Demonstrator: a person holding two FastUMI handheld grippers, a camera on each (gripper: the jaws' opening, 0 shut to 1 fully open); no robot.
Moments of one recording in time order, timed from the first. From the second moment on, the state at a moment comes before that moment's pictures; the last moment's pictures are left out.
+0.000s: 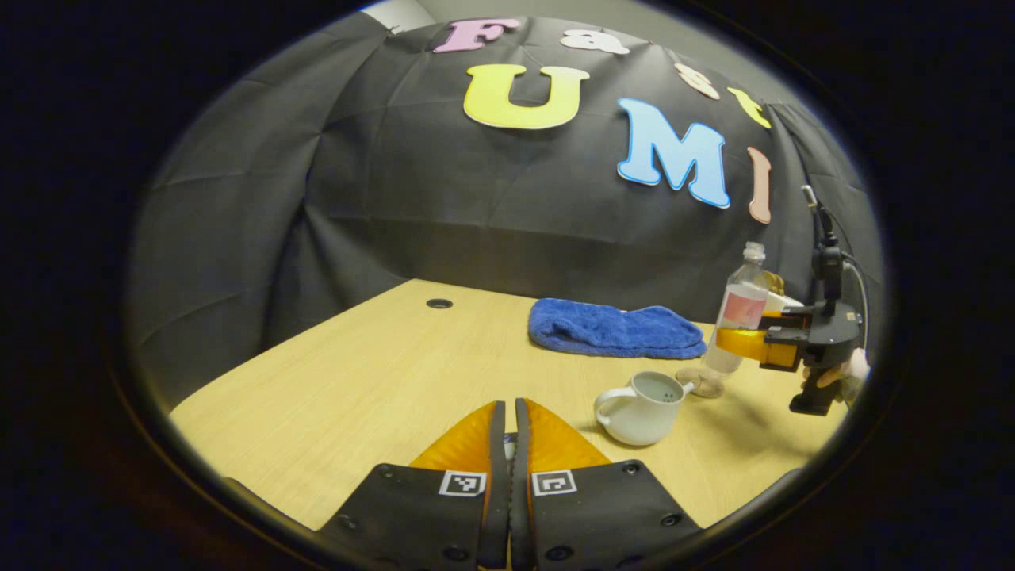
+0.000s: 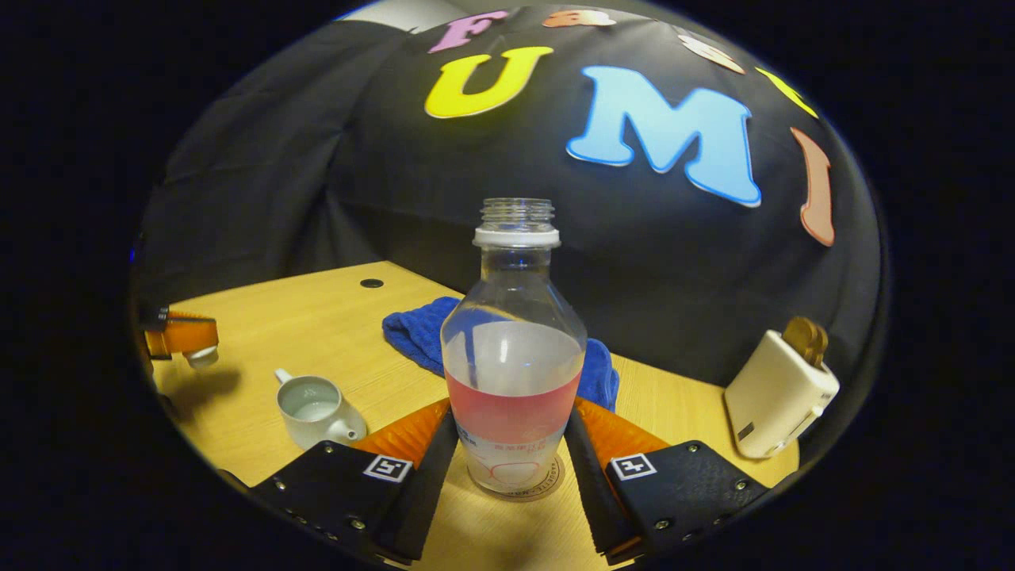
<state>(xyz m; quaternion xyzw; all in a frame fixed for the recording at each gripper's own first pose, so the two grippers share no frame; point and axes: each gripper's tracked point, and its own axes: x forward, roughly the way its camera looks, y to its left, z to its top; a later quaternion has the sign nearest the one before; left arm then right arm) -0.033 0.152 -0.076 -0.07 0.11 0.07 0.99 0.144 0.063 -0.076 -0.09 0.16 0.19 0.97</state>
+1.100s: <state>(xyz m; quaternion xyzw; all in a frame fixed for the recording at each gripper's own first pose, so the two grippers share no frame) -0.033 0.140 -0.068 -0.07 0.11 0.06 0.99 0.158 0.055 -0.082 -0.03 0.16 0.17 0.97</state>
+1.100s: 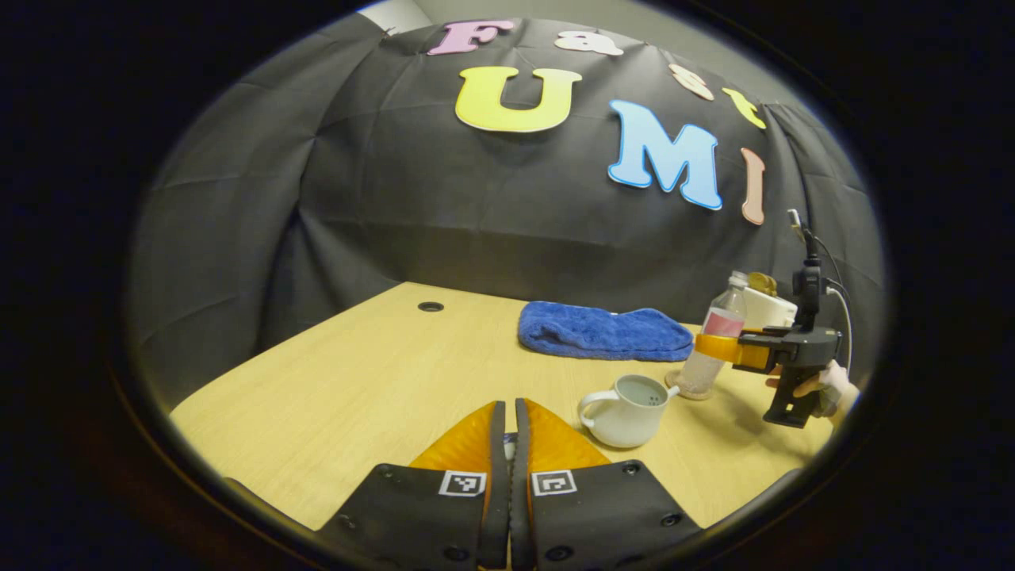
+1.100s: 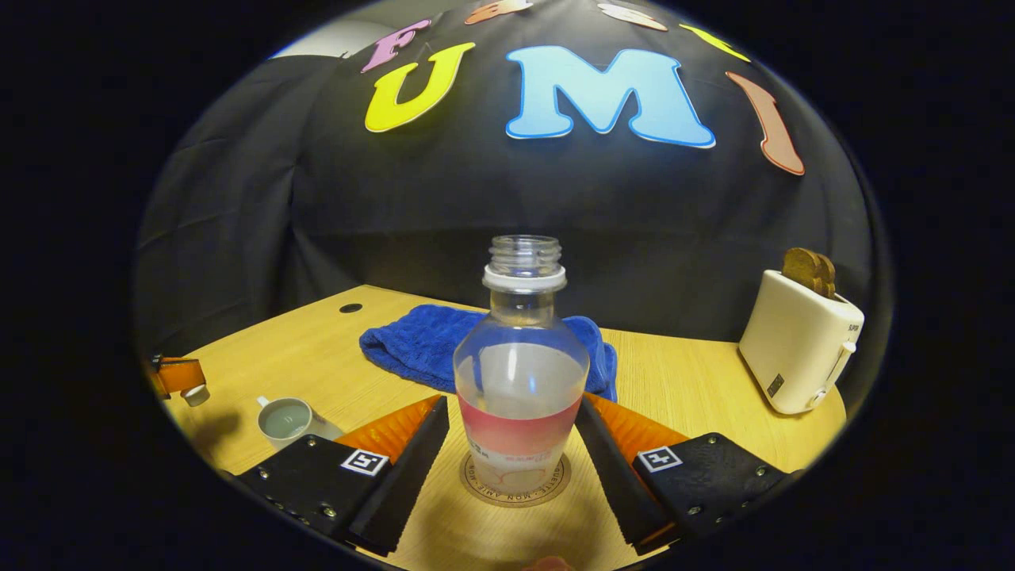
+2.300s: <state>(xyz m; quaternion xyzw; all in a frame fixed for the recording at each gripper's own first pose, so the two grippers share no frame) 0.057 0.041 -0.023 -0.02 0.06 -0.03 1.00 0.113 0.006 -0.053 0.00 0.12 0.14 0.98</state>
